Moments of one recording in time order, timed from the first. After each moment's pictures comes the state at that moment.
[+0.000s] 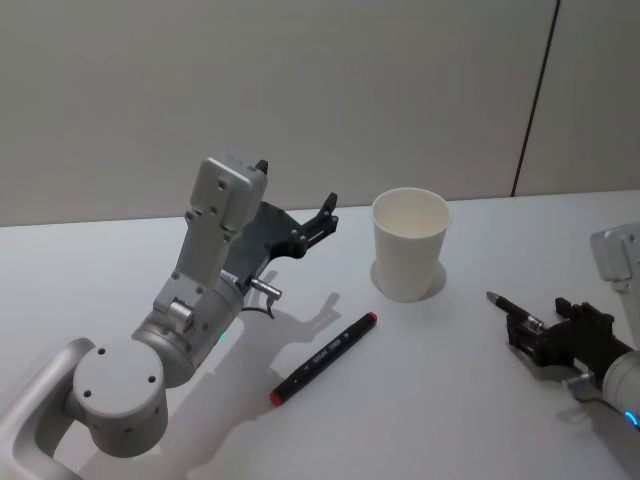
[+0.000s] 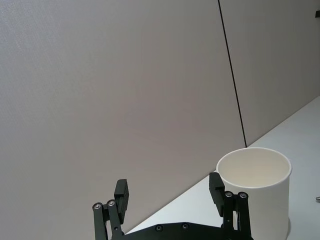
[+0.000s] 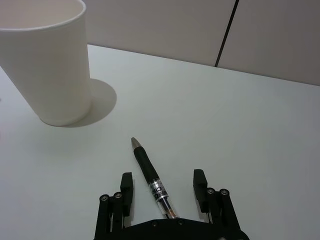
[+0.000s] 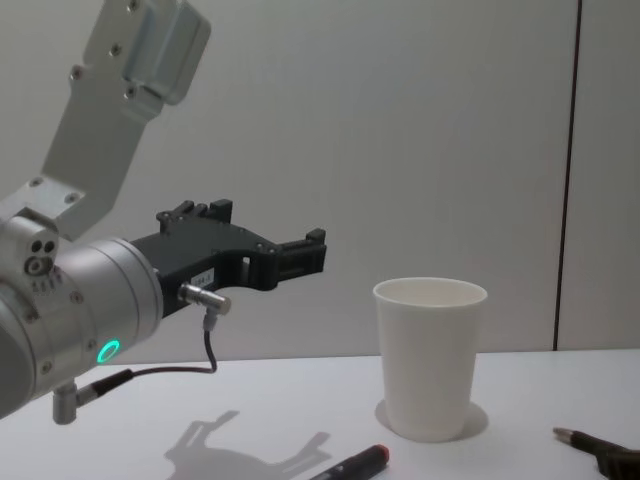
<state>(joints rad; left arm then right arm) -0.24 0.38 0.45 -1.63 -0.20 0.01 -0.01 0.00 0.33 -0.20 -1.71 0.19 0.48 0.10</state>
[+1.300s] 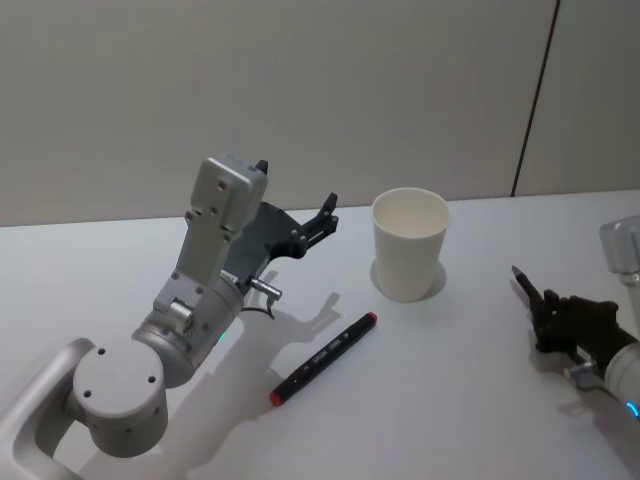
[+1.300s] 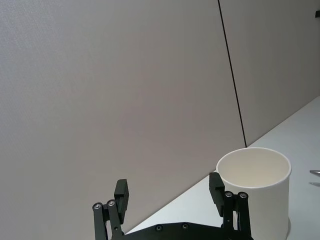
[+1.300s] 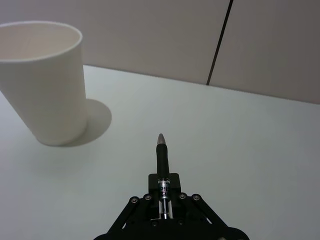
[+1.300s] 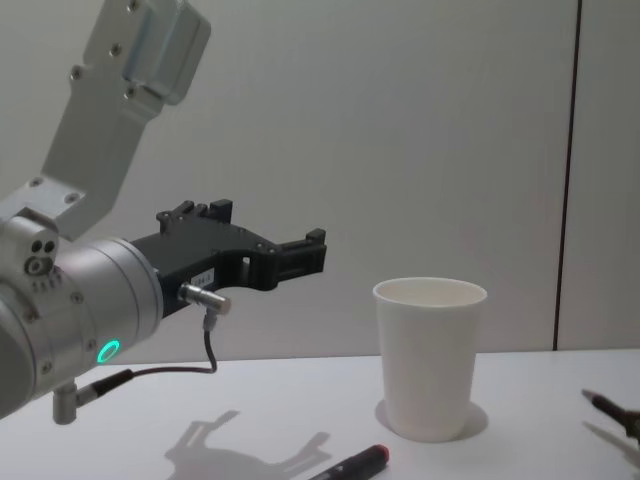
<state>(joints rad) -0.24 0.38 0.45 -1.63 -0.20 0.01 -0.01 0.01 0.33 -0.20 -1.70 0.19 0.42 0.09</state>
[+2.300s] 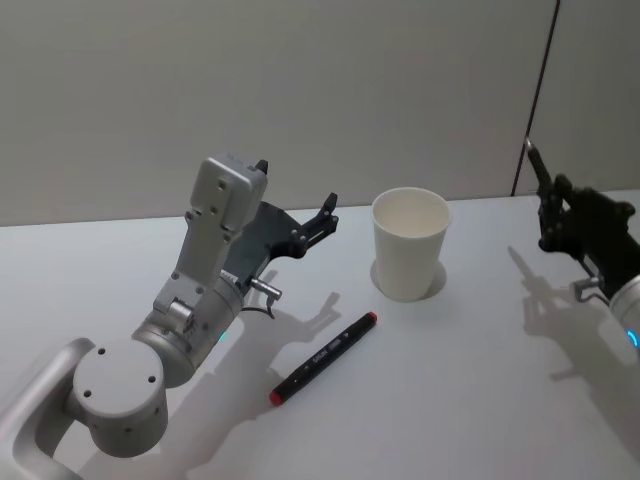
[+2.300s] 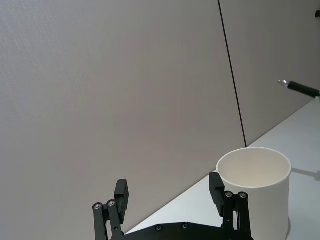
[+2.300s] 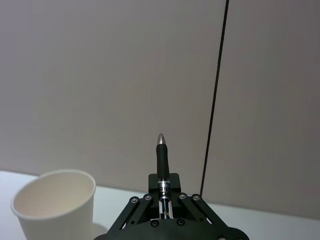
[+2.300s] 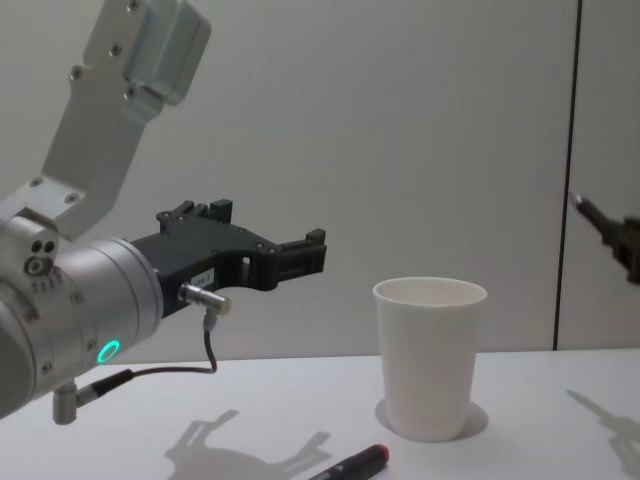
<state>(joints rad) -0.24 0.38 0.45 -1.63 -0.20 0.01 -0.01 0.08 0.28 -0.17 -1.66 0.22 0.02 0.09</state>
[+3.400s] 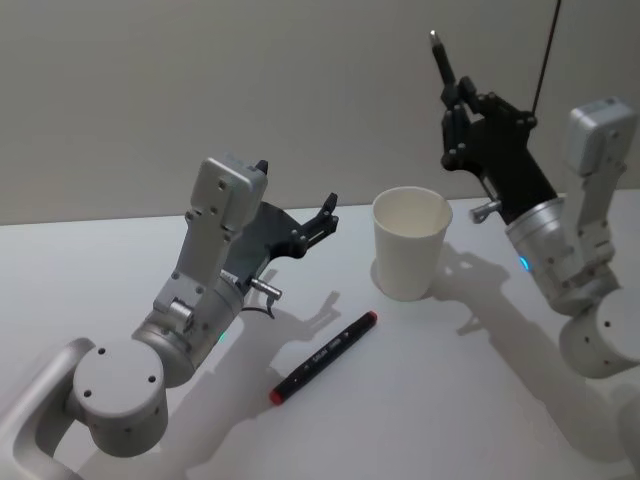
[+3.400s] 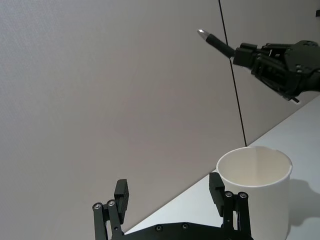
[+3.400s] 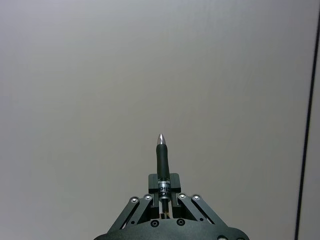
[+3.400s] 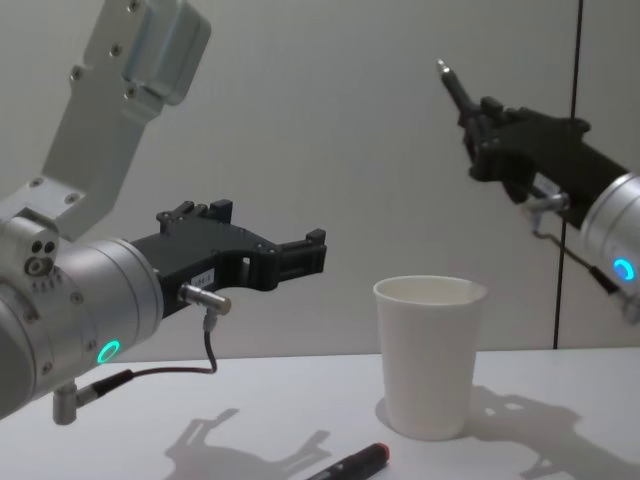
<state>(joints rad) -0.24 0.38 0.45 -1.63 -0.20 0.01 -0.01 0.36 0.09 -0.26 -1.31 0.10 -0.40 0.19</state>
